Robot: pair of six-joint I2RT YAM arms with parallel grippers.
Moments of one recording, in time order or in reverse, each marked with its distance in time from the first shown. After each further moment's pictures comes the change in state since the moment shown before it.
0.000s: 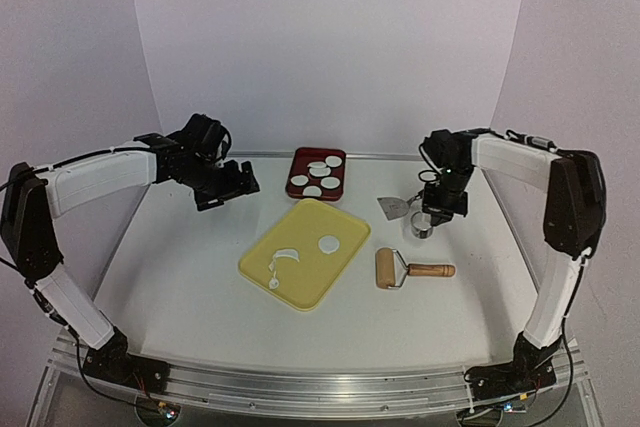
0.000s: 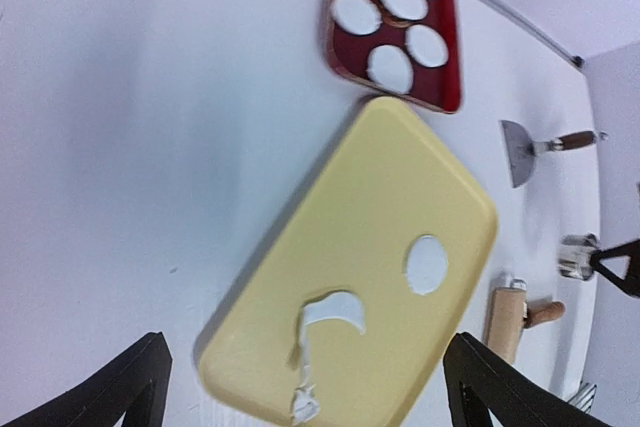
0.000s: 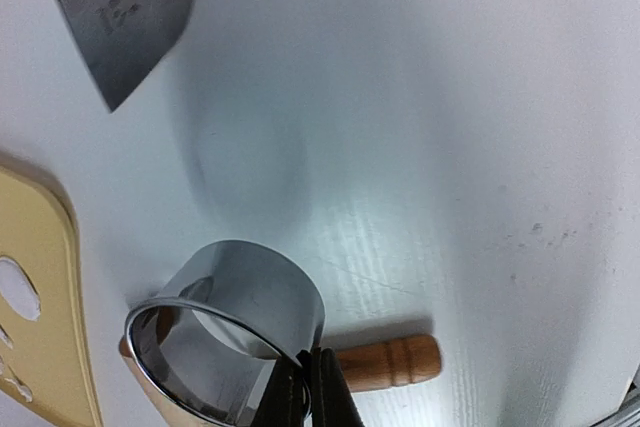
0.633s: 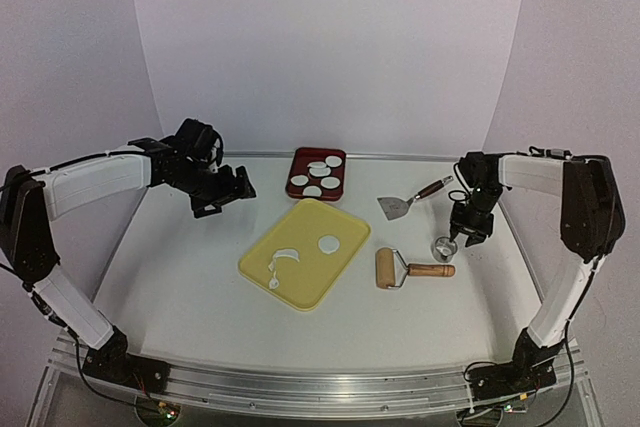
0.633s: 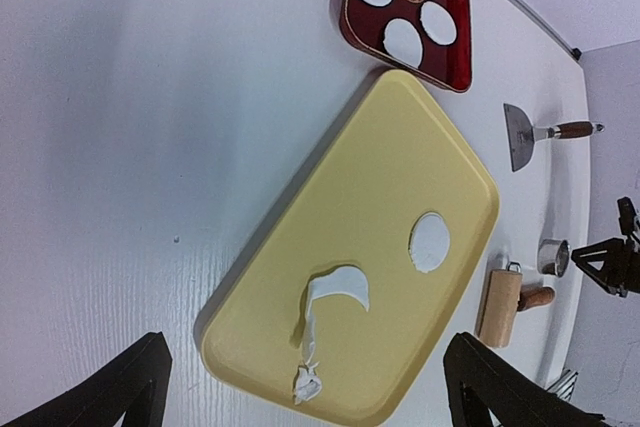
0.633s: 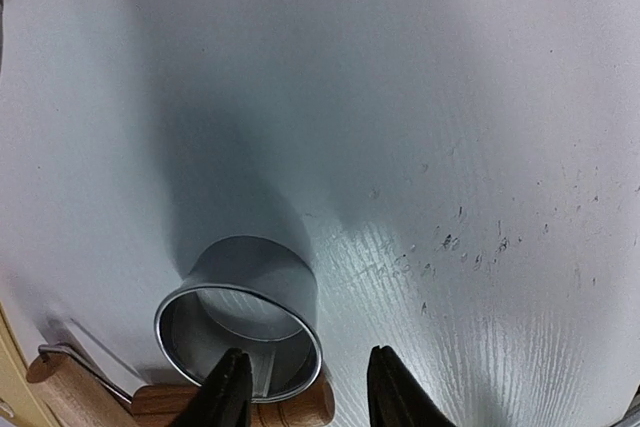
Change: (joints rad) left arm 0.048 -0.025 -0.059 0.004 0.091 -0.015; right arm -0.201 -0.090 -0.280 0.148 -0.062 -0.071
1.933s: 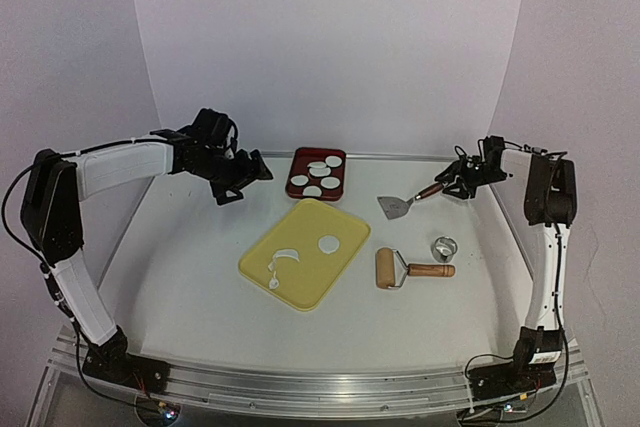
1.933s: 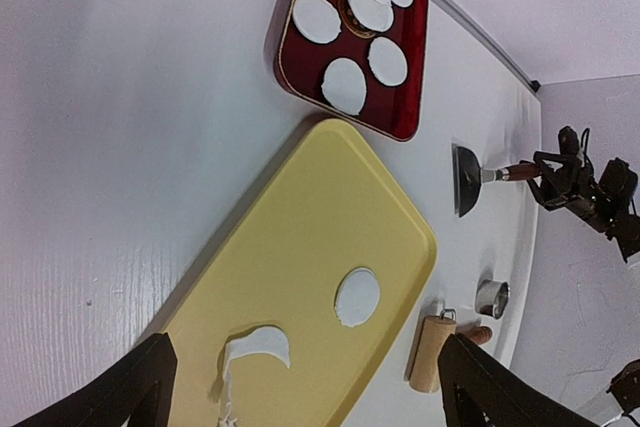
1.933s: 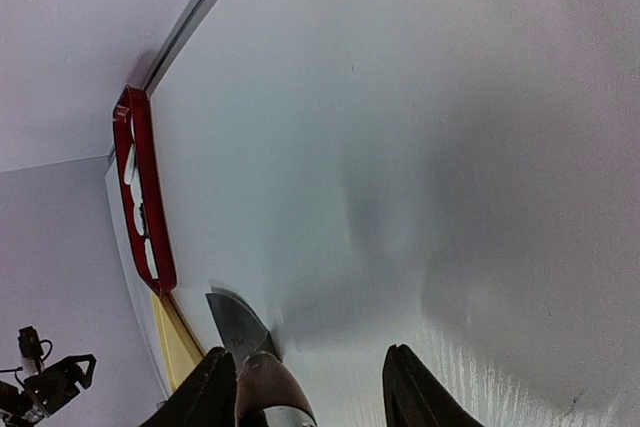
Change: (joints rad) left arm 0.016 0.180 0.158 0.102 0.097 -0.110; right arm -0.293 0.644 0.715 0.307 -0.772 -0.106
